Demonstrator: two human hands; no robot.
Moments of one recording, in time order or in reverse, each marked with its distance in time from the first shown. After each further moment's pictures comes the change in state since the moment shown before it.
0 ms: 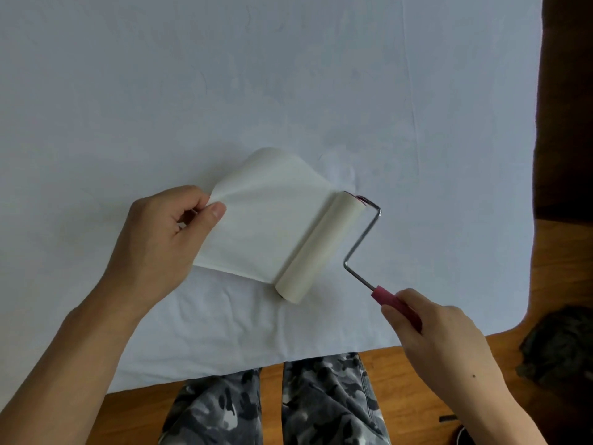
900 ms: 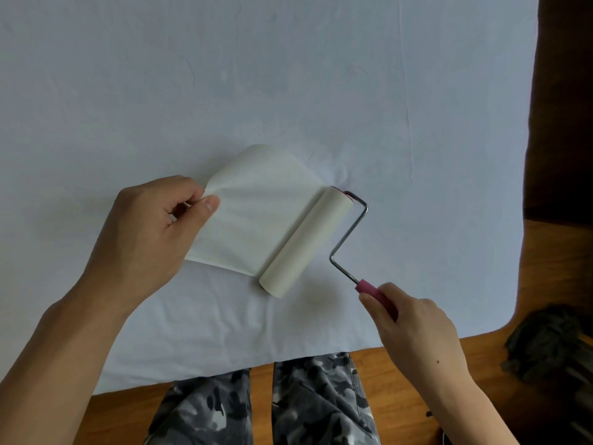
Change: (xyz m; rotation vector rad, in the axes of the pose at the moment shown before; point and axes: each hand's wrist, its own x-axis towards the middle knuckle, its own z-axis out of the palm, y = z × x) left_hand 0.006 -0.006 0.003 0.043 -0.002 0.073; right_hand 0.018 0.006 0.021 0.007 0.079 -0.041
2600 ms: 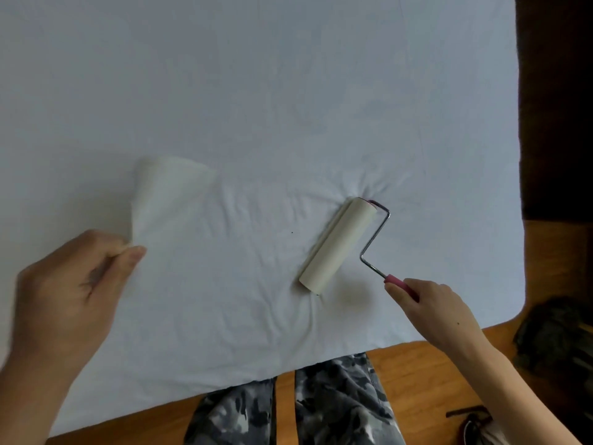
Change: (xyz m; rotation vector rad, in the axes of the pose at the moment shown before) left_hand -0.053 -0.077 -0.103 0.094 0.165 -0.013; right_hand 0.016 -0.012 0.005 -0.014 -0.055 0.136
